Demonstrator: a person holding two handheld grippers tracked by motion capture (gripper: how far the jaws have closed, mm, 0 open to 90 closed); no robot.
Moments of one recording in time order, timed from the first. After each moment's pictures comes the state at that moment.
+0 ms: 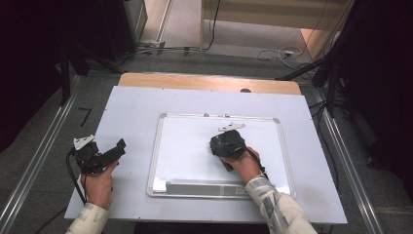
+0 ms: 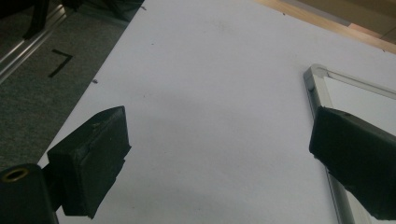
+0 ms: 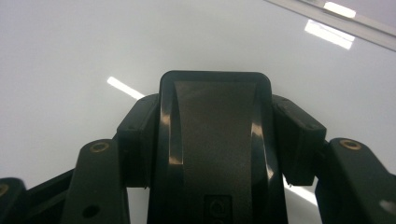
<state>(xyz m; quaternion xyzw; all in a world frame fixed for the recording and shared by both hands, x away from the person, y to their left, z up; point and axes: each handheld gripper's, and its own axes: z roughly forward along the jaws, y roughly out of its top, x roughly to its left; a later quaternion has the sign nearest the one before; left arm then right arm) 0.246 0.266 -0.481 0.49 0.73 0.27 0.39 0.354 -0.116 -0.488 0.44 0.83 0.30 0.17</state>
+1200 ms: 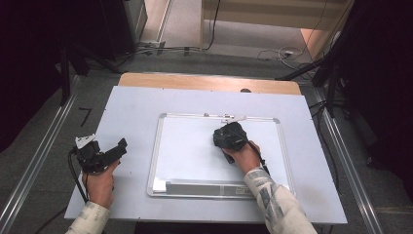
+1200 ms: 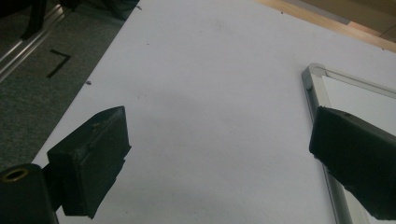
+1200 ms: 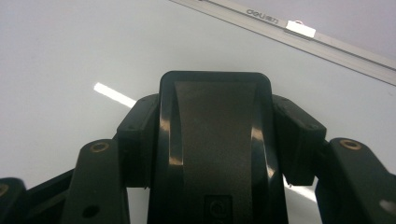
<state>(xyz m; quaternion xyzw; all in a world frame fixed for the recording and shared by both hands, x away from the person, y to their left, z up) 0.249 0.264 -0.481 0.50 0.73 0.27 0.39 0.378 -0.115 -0.487 0.47 0.81 0.29 0.19</state>
